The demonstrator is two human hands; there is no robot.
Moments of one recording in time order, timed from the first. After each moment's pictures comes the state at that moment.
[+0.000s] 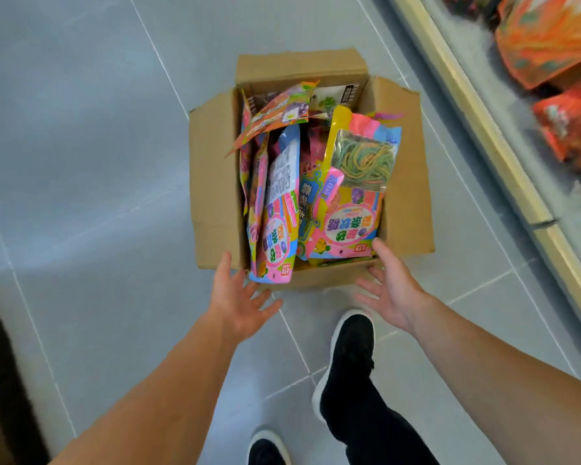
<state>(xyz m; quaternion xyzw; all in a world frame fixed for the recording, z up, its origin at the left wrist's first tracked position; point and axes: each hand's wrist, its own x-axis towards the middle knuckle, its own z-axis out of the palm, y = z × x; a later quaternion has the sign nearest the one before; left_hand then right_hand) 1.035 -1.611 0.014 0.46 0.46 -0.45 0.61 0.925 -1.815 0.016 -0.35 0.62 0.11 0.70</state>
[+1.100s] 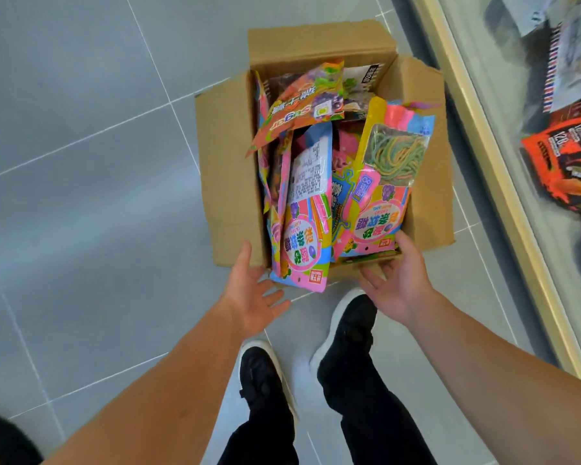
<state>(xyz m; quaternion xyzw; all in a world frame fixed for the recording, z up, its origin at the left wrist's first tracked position) 1.472 -1.742 0.011 0.47 0.46 -0.52 0.55 1.375 -1.944 0.008 -0.23 0.64 0.06 0.73</state>
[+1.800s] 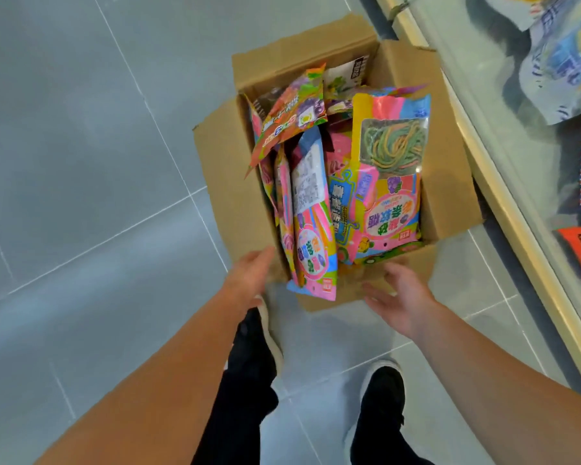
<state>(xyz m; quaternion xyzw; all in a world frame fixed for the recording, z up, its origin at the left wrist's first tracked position) 1.687 -1.839 0.013 0.74 0.30 -0.49 0.34 1.540 -2.021 -0.015 -0.21 0.67 0.09 0.71</state>
